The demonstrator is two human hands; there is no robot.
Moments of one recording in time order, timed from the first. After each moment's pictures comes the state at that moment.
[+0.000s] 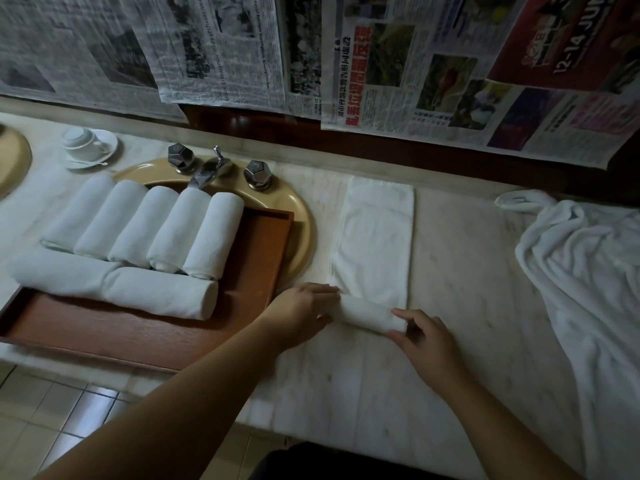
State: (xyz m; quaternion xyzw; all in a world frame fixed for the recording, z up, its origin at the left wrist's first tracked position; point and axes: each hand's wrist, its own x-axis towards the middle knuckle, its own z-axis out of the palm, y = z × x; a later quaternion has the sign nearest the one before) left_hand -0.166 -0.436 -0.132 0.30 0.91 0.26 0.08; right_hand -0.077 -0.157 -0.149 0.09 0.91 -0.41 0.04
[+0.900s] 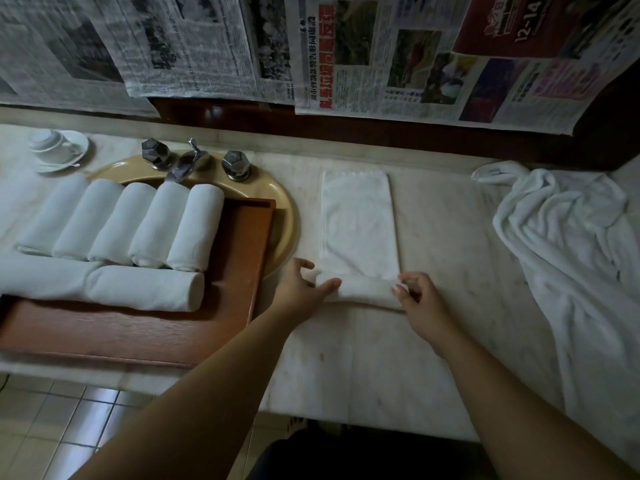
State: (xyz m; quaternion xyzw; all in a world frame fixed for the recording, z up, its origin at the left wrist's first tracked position) left_hand -0.155 -0.397 -0.129 -0.11 0.82 0.51 0.22; right_hand -0.096 -0.140 -0.164 0.20 0.84 -0.51 0.03
